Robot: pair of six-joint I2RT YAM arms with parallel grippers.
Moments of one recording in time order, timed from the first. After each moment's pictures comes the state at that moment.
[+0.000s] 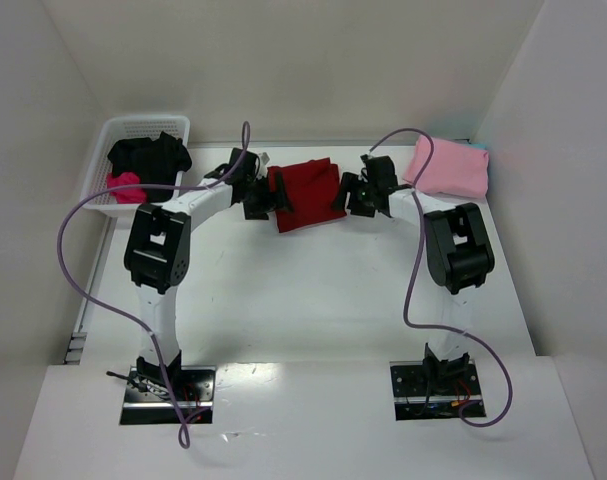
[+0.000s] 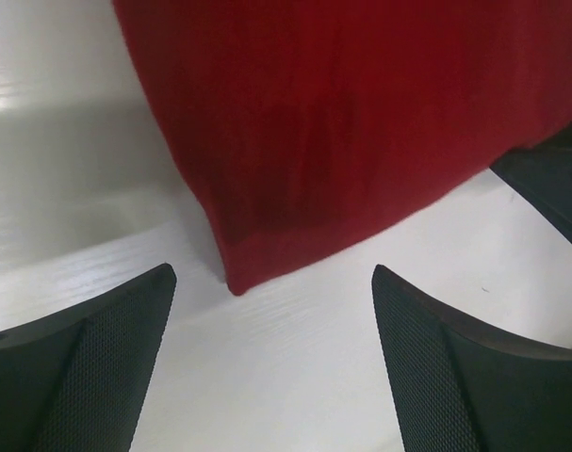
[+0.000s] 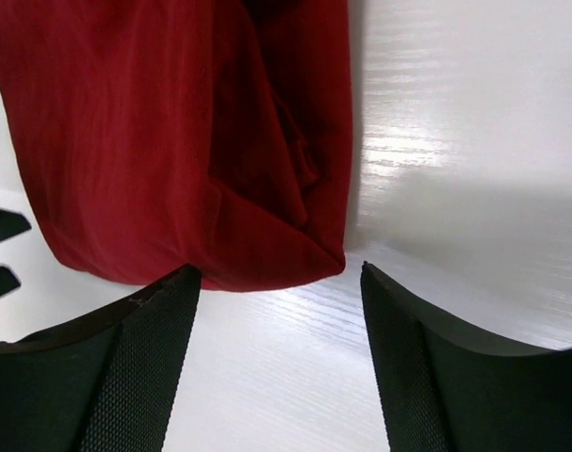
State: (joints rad) left arm -0.30 2.08 1.56 -0.39 0.35 -0.51; right arm 0.25 1.99 1.31 -0.10 -0.24 0.45
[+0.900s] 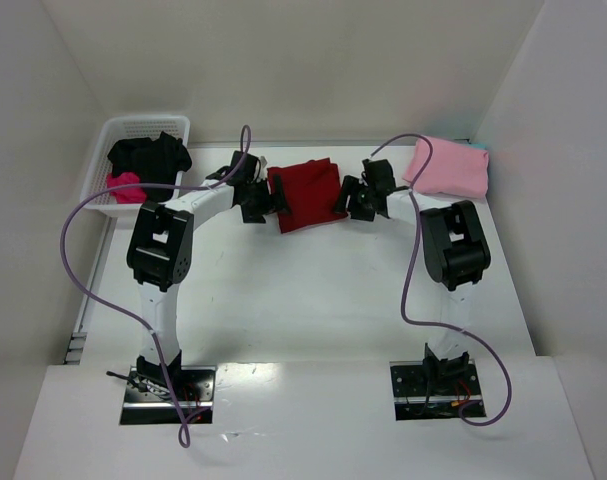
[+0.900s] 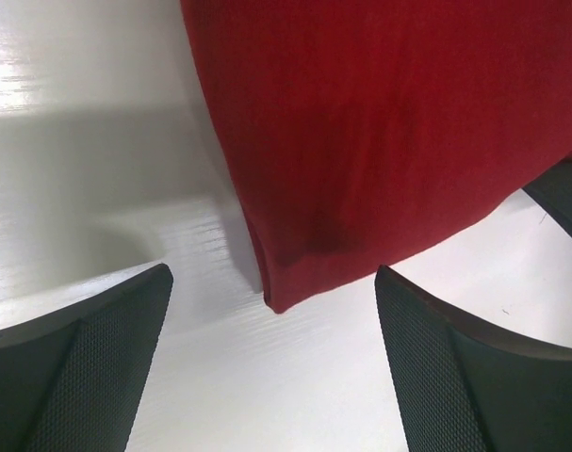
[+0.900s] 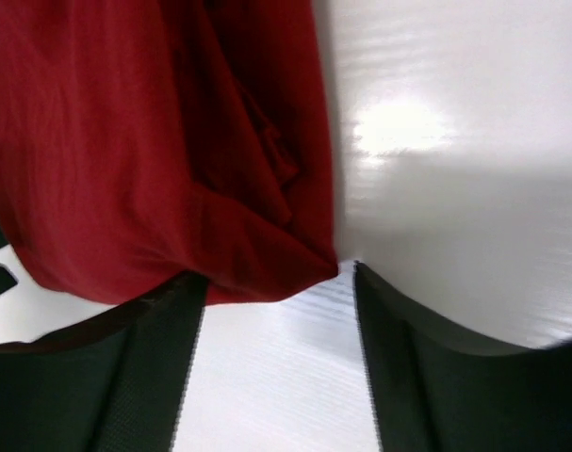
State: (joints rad) left arm -0.30 2.11 1.56 -0.40 0.29 -0.53; right arm 0.25 2.04 1.31 -0.10 -0.22 0.50
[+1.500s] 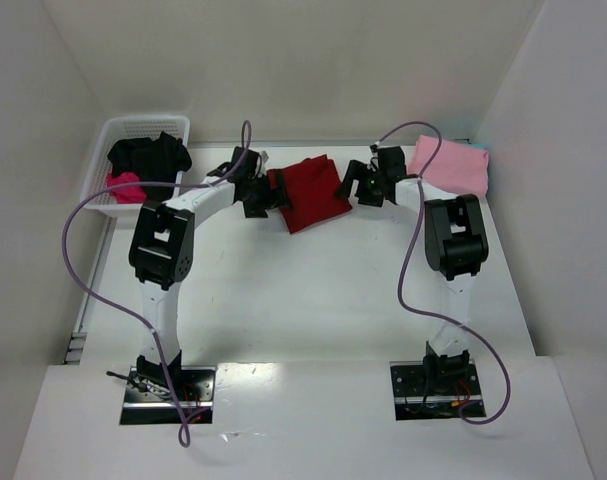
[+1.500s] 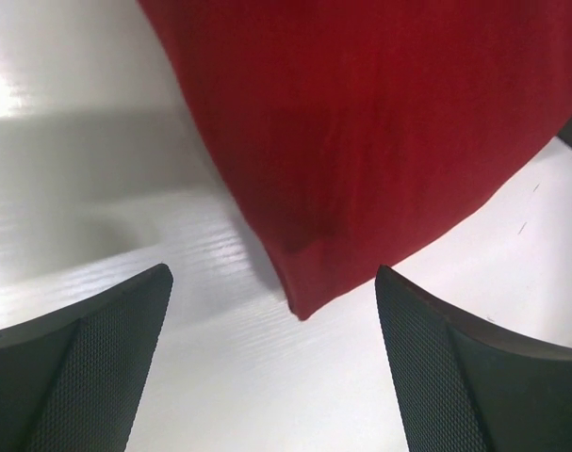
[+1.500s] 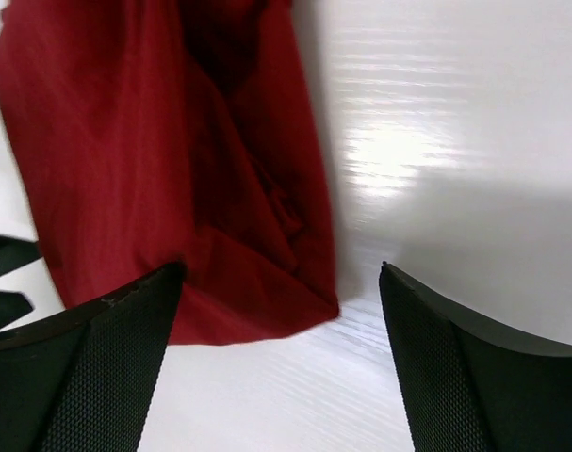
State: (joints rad) left arm -0.30 2.13 1.61 -0.40 0.30 -0.54; right arm 0.17 2.12 1.47 -0.11 -0.33 0.43
